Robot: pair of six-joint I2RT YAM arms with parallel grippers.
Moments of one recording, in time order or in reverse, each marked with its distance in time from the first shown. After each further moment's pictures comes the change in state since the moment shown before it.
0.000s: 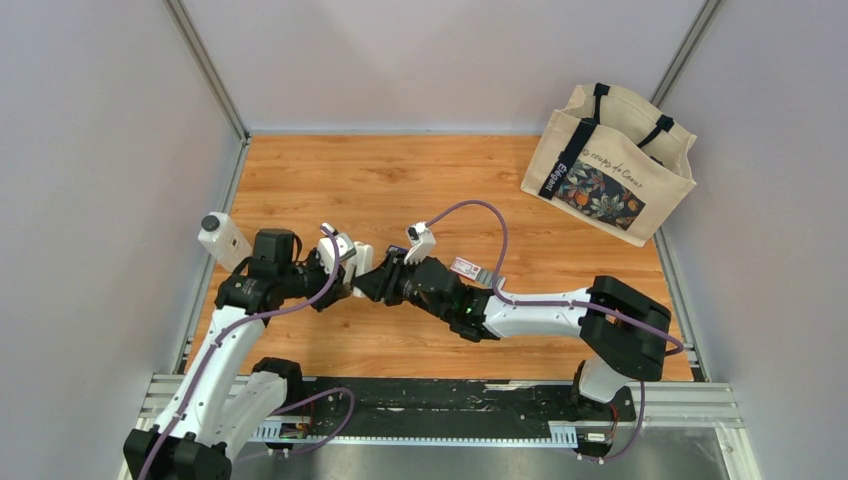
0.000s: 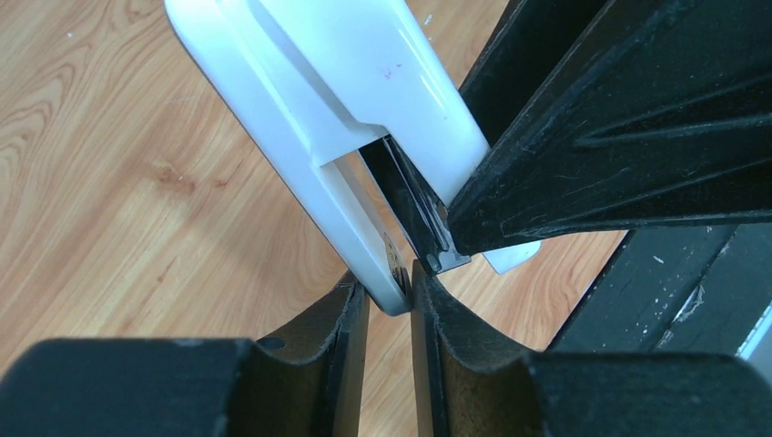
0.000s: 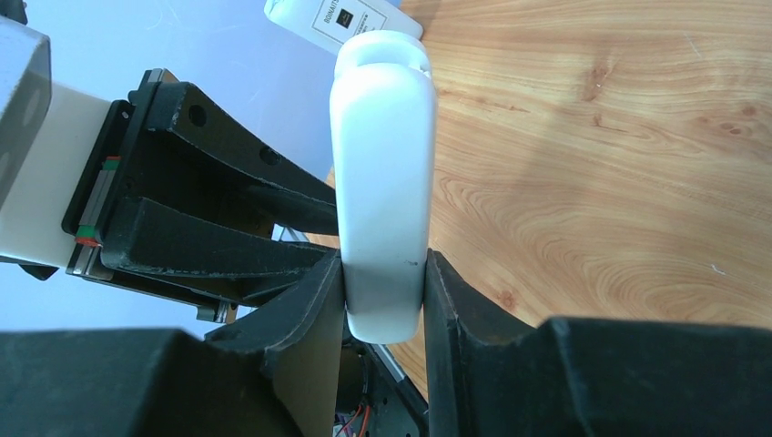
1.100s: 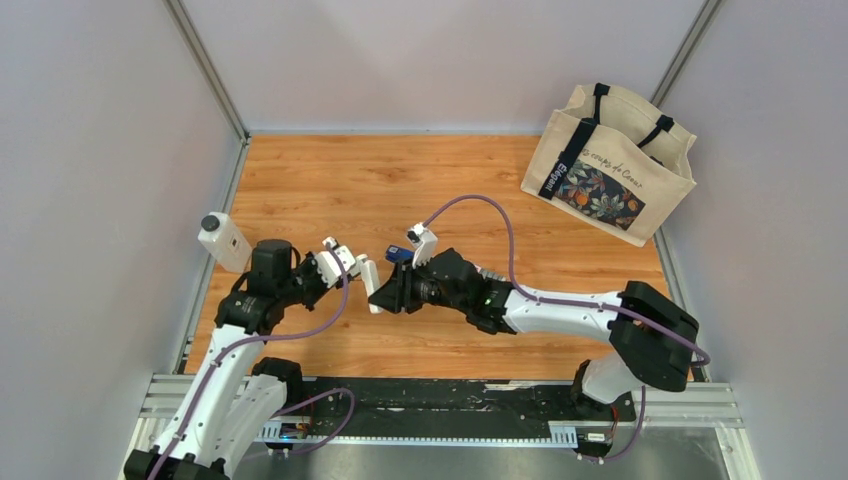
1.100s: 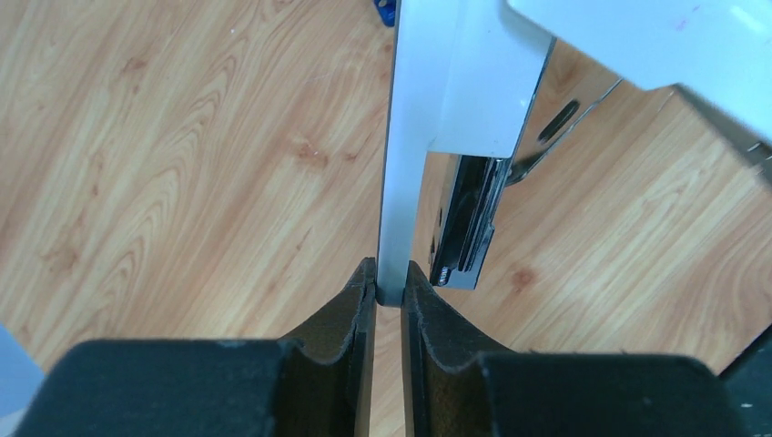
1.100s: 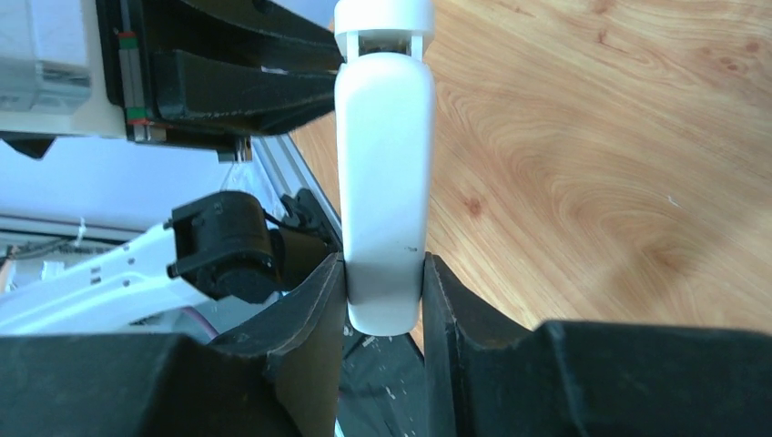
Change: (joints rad) left arm -0.006 -0.114 -0.099 0.116 -0.222 0.162; right arm -0.076 -0.109 -0.035 -0.188 -0.289 -0.137
